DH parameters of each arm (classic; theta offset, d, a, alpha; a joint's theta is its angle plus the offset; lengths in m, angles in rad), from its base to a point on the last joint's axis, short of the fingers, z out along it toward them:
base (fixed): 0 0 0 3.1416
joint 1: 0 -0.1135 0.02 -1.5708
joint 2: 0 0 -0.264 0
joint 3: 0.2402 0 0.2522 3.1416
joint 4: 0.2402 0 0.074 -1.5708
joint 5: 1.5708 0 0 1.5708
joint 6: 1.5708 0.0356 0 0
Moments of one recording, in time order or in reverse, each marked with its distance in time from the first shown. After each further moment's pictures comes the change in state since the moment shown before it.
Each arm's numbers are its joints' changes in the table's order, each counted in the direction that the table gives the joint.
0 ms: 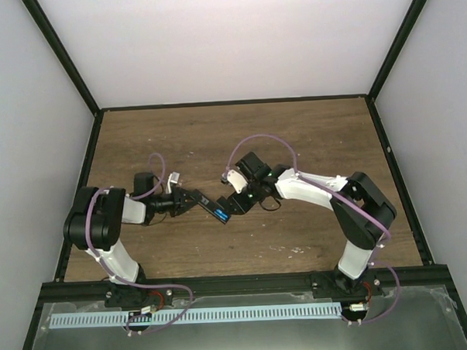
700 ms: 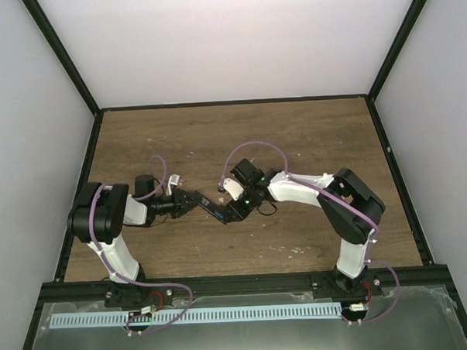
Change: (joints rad) left arm 0.000 -0.068 -0.021 -0.108 -0.007 -0.054; right arm -0.030 -0.079 0.001 -0.005 0.000 -0.030
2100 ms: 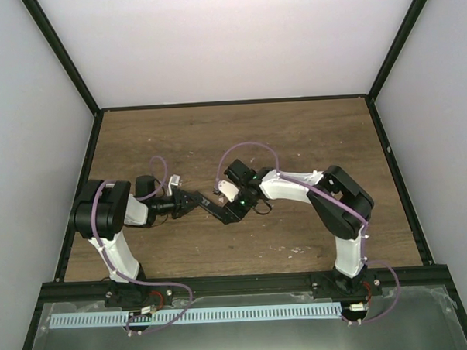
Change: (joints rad) left arm 0.002 -0.044 -0.004 -0.071 0.010 -0.037; right arm -0.020 -0.086 0.080 0.068 0.035 -0.052
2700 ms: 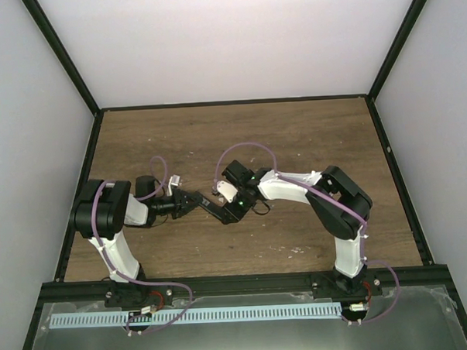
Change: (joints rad) left arm 0.000 -0.004 0.000 0.000 0.000 0.000; right arm -0.017 -0.007 0.011 0.006 0.031 0.000
